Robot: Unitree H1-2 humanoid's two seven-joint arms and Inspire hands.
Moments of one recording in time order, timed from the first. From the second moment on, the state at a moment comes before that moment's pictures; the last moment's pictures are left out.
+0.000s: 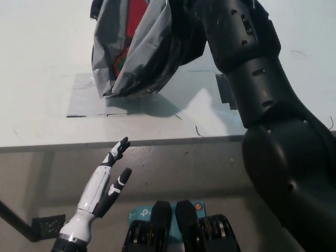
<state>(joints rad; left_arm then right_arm) -0.09 0.14 -0.10 -0.02 0.27 -0.21 -0.06 -1.48 0.09 -0.25 0.93 0.59 0.47 -0.24</state>
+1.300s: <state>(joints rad) -0.08 0.13 -0.12 -0.02 0.27 -0.21 -0.06 -1.53 0.08 -0.38 1.13 0.61 0.47 -0.28</state>
